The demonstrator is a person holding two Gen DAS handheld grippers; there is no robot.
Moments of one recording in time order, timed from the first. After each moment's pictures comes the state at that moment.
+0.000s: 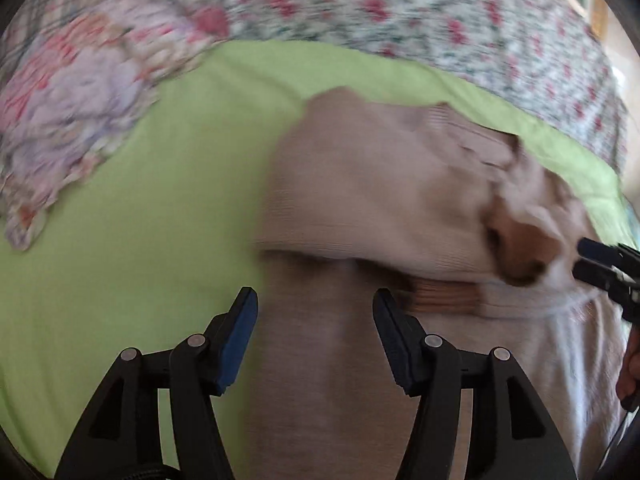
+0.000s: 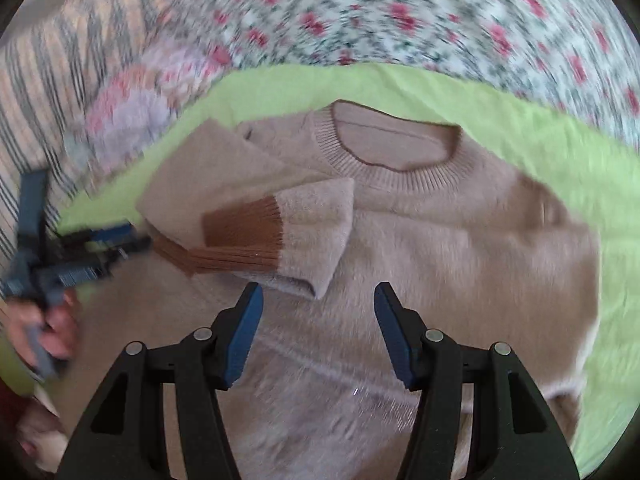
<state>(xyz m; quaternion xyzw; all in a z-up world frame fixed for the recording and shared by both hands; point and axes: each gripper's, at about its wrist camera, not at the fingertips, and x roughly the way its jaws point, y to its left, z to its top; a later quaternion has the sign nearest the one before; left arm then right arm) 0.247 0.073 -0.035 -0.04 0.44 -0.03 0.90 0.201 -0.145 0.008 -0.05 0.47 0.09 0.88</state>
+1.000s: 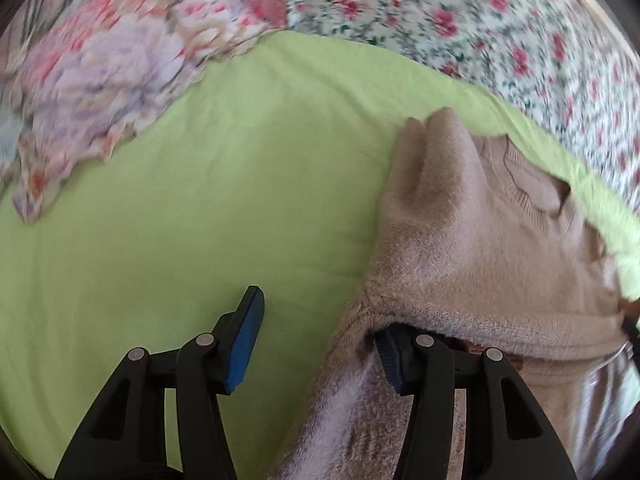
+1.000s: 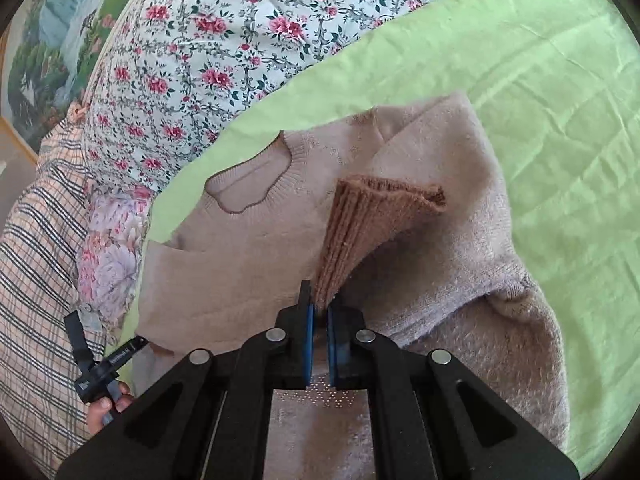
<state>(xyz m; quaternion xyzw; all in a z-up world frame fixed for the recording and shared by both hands) 0.269 0.088 -0.046 -0.10 0.43 0.03 0.89 0.152 -0.303 -0.009 0.30 0.41 -0.03 0.86</state>
